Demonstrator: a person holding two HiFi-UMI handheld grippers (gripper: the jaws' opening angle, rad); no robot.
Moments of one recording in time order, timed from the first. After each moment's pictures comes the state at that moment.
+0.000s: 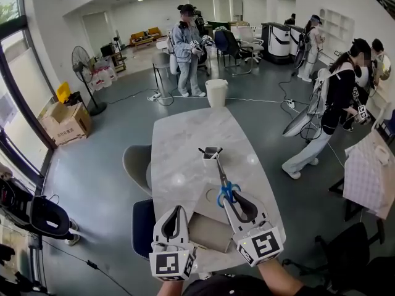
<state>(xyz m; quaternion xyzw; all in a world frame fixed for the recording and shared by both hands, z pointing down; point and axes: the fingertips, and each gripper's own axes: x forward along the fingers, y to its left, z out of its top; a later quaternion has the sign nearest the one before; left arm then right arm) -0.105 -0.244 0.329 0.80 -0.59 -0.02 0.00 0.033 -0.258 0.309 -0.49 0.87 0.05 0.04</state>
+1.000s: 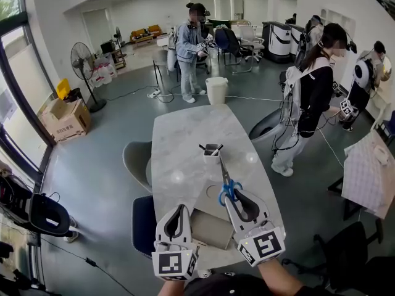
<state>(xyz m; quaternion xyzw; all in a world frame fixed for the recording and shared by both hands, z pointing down) -0.102 -0.232 0.331 0.81 -0.59 -0.02 0.00 0.031 -0.245 0.303 -0.49 0.87 0.05 0.04</state>
